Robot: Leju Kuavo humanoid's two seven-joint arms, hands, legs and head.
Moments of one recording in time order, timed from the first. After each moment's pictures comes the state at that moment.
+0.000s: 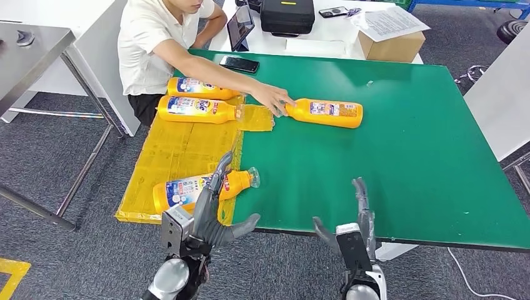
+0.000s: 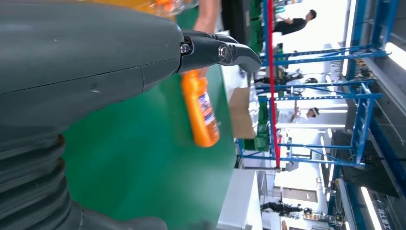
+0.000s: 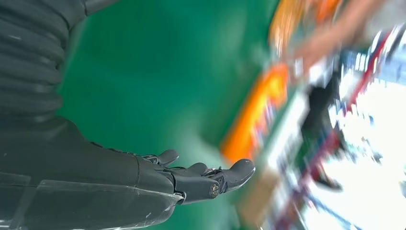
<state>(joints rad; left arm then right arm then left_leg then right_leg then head) -0.07 -0.16 -0.48 -1.37 0.22 0.16 -0.47 0.10 0.04 0.23 -1.45 0.44 -0.56 -0.47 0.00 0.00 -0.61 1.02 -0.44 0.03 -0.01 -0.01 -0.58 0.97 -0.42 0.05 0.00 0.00</state>
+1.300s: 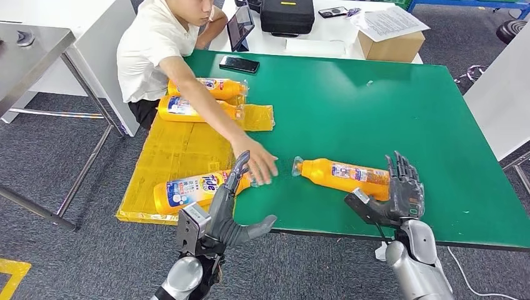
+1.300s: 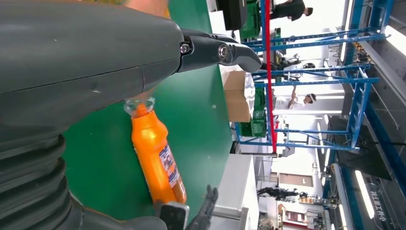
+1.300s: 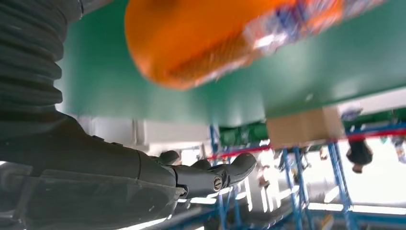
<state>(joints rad) -0.12 -0.21 -0.53 -1.32 0.22 0.17 -0.46 -0.29 -0.16 0.06 -0.89 1.10 -0.63 -0.28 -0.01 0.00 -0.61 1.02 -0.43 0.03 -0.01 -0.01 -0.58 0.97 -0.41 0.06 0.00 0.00</state>
